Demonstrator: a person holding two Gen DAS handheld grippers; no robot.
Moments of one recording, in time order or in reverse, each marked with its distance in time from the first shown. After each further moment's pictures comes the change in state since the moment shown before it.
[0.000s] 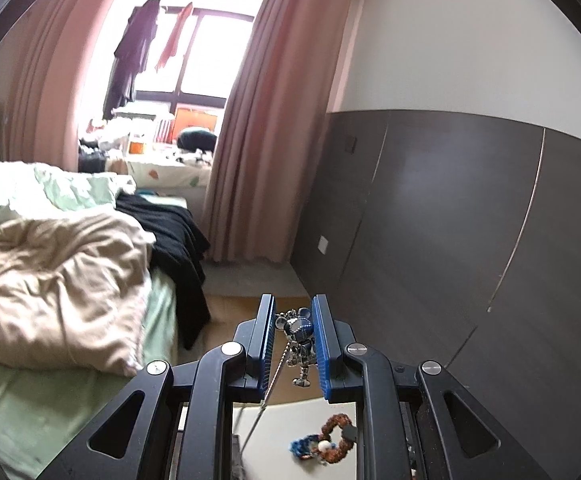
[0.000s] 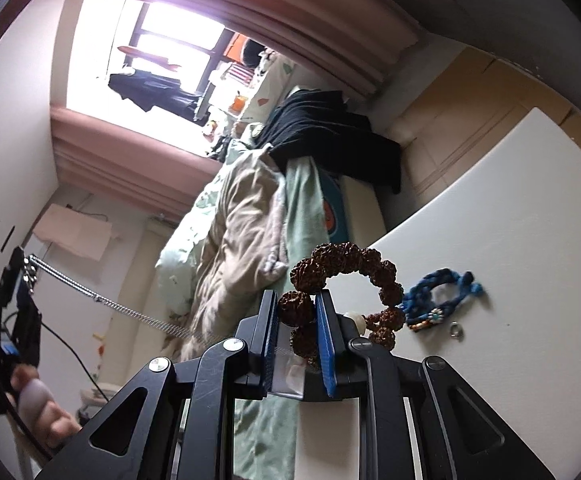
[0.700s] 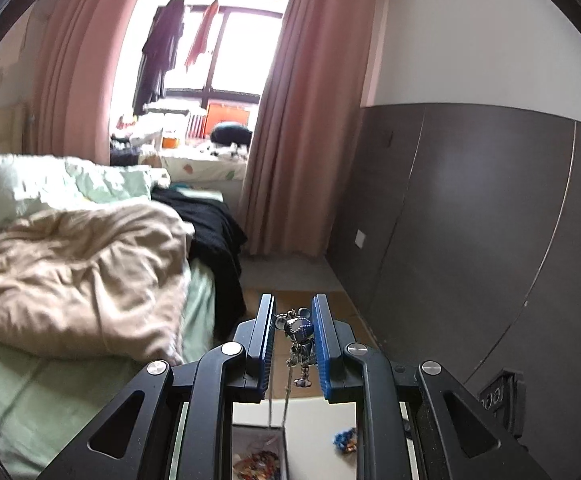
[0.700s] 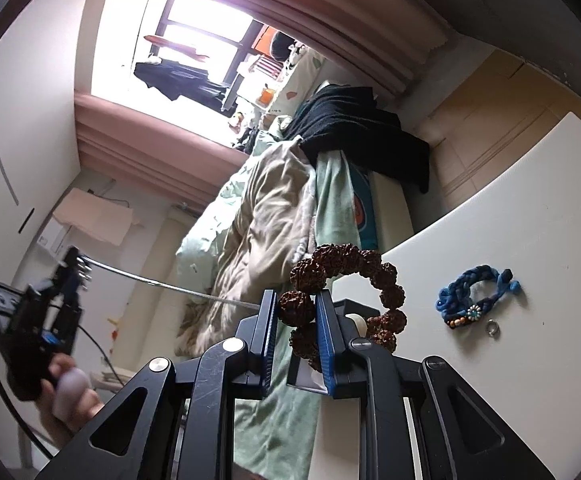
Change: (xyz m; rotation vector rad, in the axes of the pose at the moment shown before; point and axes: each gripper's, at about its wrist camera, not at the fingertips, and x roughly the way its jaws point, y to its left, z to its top) left arm 0.012 0.039 -0.029 -0.030 0.029 0.113; right arm 0.008 0.016 -0.009 -0.049 0.011 0.077
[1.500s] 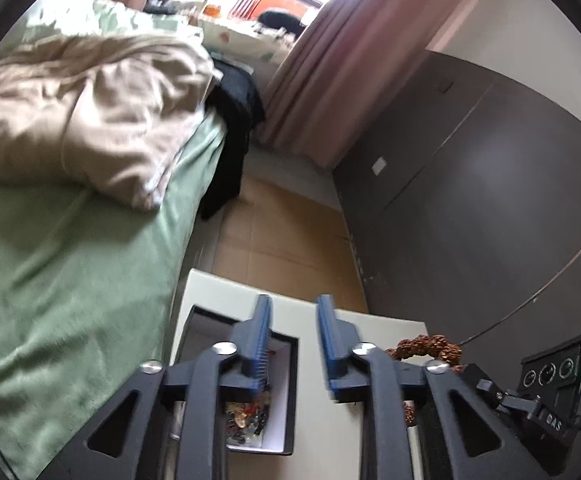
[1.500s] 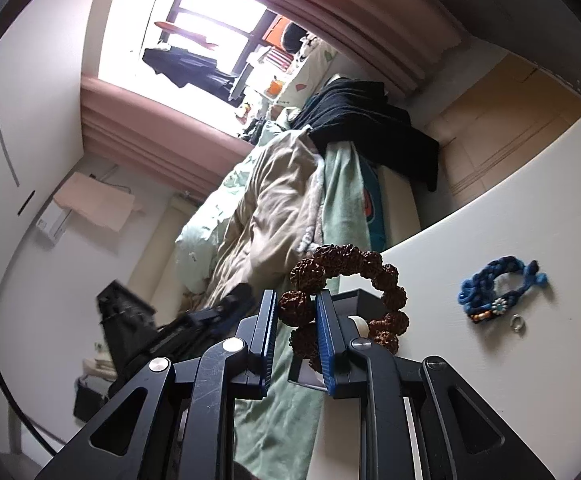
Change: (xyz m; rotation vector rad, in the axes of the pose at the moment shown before) left arm 0.107 0.078 -0.115 -0.340 0.335 -0.052; right arm 0.029 0.014 -0.017 -0.055 0.024 0.004
